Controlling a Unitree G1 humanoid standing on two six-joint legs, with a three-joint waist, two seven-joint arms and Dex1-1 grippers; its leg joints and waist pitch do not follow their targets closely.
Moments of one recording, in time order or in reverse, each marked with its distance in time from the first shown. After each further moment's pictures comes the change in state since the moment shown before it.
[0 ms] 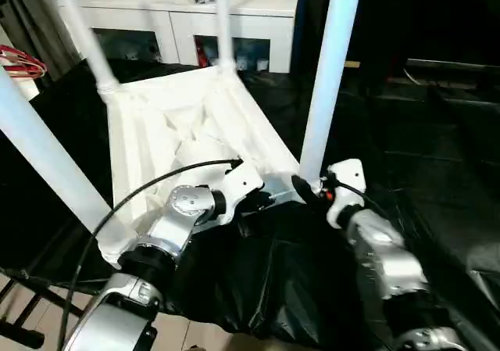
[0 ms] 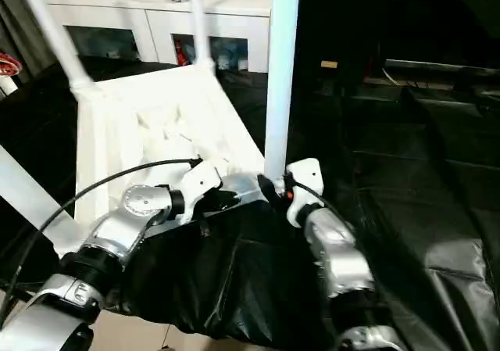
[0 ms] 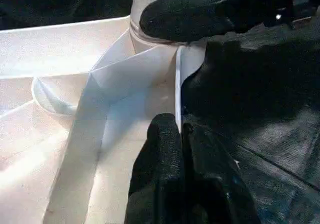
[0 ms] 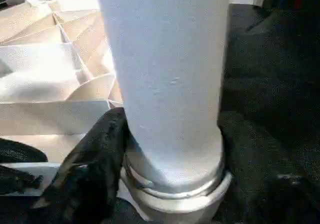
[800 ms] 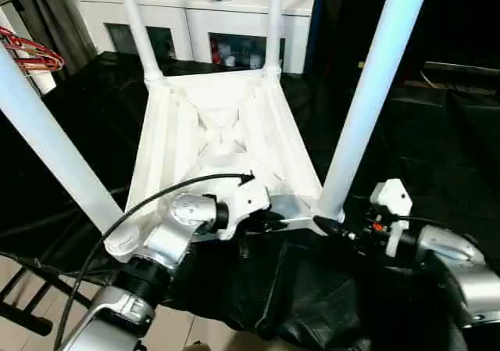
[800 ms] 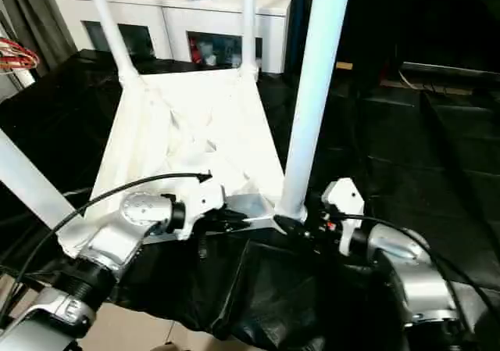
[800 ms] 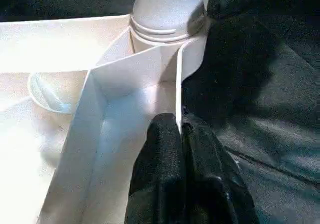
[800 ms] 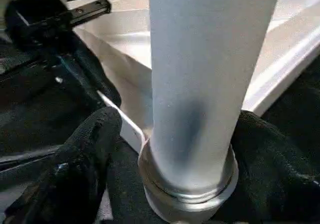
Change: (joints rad) left arm 0.068 0.071 -0.067 -0.132 -0.058 -0.020 -0.234; right arm 0.192 -0.381 0.015 -0.292 0.181 0.070 0.596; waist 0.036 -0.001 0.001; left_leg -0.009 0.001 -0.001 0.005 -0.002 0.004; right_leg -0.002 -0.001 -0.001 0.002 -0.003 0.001
